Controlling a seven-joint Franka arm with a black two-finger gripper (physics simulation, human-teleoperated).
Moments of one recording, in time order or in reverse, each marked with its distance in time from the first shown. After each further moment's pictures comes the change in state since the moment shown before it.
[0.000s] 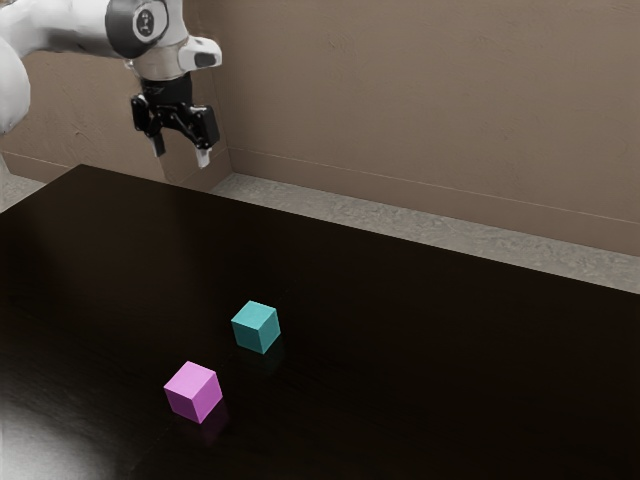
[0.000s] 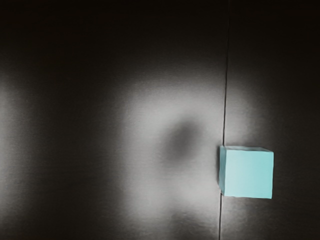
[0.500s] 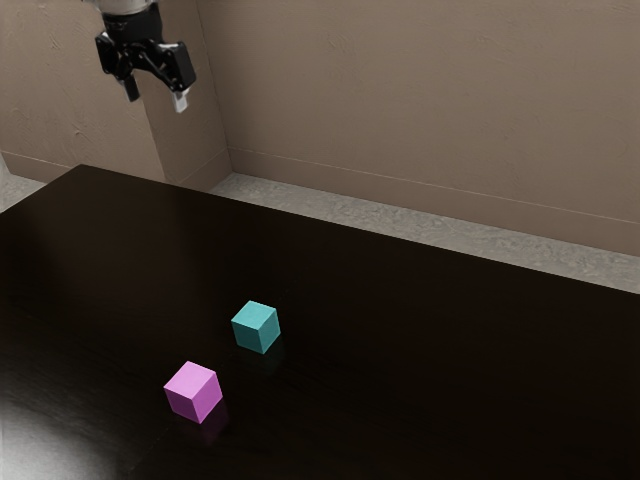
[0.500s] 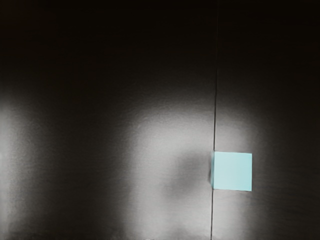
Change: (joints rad) arm -0.062 -0.147 0.007 0.125 0.060 -0.150 -0.036
